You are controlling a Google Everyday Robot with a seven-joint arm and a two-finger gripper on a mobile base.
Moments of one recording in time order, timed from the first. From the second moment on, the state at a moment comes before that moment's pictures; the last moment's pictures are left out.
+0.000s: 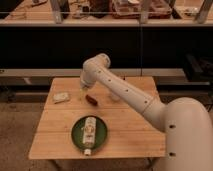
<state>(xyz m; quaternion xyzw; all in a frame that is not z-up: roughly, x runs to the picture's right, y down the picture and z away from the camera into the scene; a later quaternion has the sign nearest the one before) -0.126 -0.007 0.856 0.20 -0.22 -0.95 0.11</state>
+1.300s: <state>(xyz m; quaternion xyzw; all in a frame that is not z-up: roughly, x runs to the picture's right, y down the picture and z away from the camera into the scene) -0.267 0.033 0.952 0.30 -0.26 -0.92 0.04</state>
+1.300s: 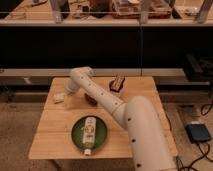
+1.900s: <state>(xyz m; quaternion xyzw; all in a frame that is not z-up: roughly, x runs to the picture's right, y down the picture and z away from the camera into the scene) -0.277 0.045 0.981 0.28 -0.31 -0.91 0.02</state>
